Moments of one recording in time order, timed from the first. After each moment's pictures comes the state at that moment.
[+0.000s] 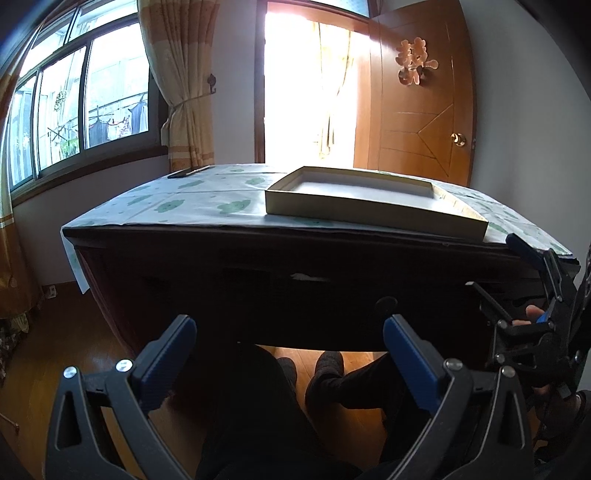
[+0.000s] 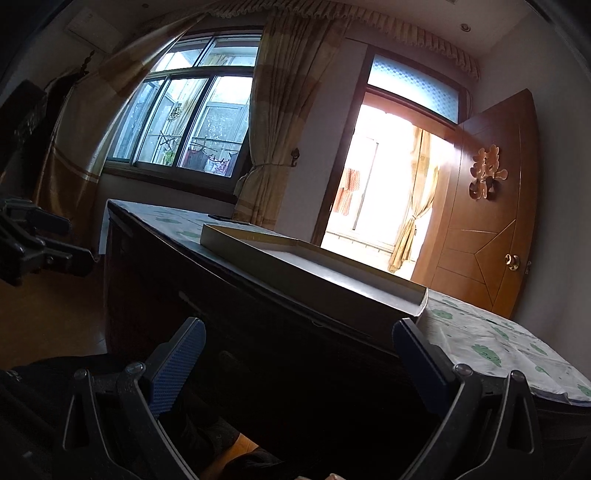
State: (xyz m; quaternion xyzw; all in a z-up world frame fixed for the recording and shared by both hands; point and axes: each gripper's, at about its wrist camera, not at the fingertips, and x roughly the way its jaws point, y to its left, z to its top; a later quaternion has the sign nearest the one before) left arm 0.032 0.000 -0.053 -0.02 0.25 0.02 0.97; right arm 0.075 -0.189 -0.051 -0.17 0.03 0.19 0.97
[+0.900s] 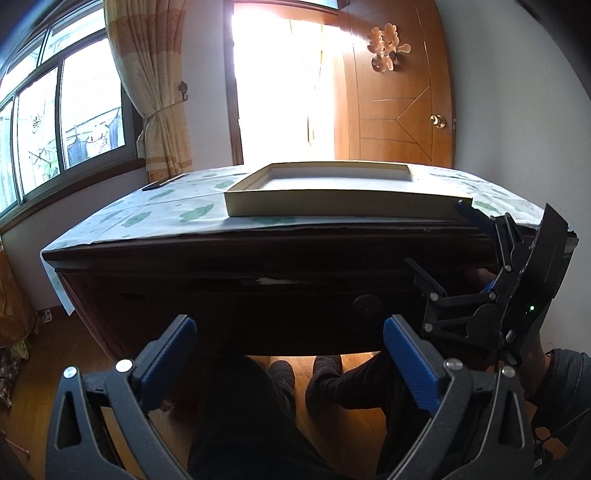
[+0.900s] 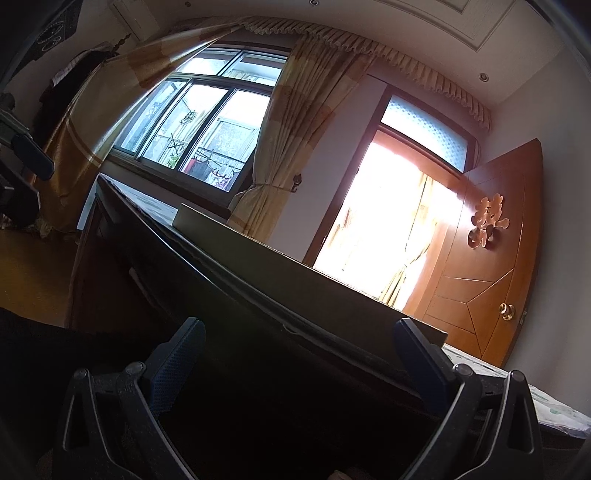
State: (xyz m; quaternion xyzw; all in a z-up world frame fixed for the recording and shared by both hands) left arm 0.050 -0.037 -0.061 0.02 0.25 0.00 0.97; right arm 0.123 -0.187 -0.076 -0.23 -0.06 0.18 0.95
